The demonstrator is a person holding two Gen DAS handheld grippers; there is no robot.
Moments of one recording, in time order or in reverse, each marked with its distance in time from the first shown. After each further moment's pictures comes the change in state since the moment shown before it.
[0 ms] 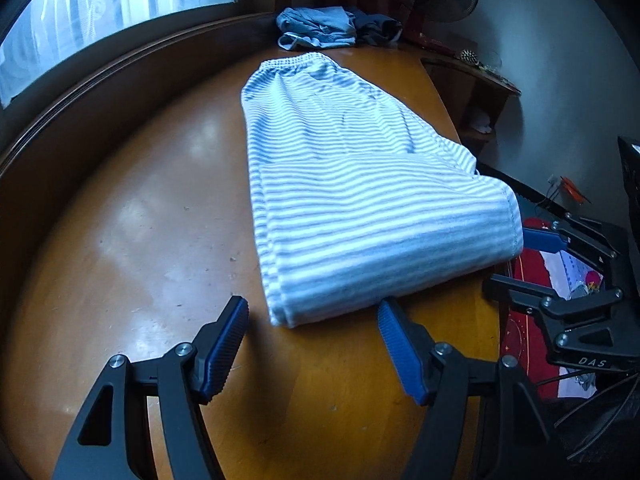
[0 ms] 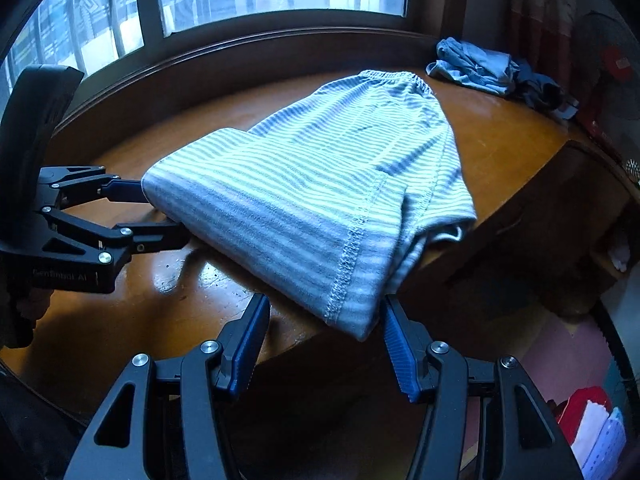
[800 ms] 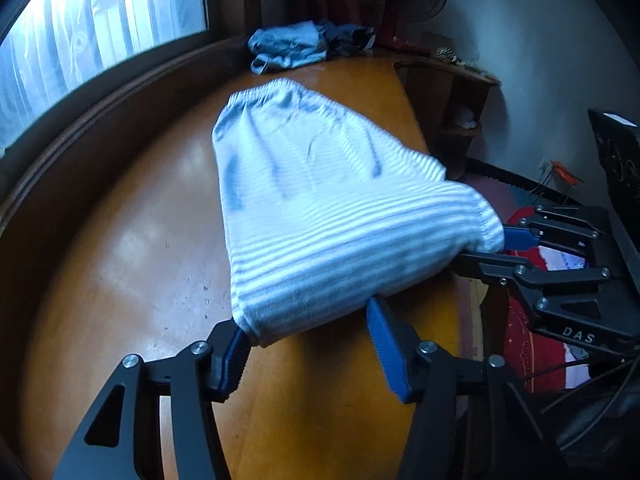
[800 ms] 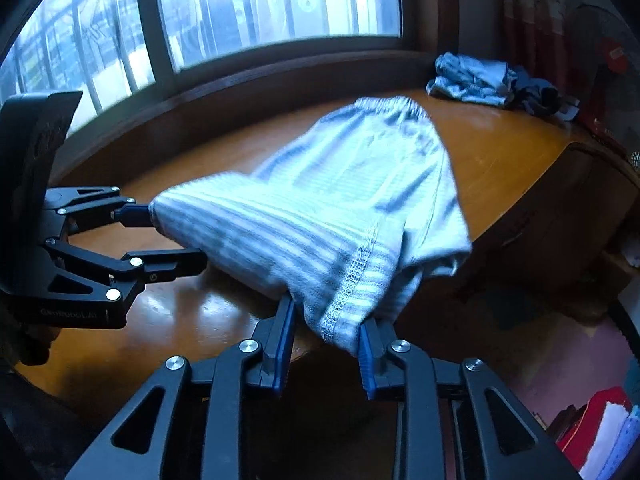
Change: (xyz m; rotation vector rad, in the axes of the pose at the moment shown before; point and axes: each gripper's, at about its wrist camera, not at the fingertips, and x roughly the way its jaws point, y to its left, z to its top) left arm -0.030 -0.036 0.018 0.078 -0.062 -0.007; right arm -0.030 -0.009 0.004 0.037 -0.101 0.082
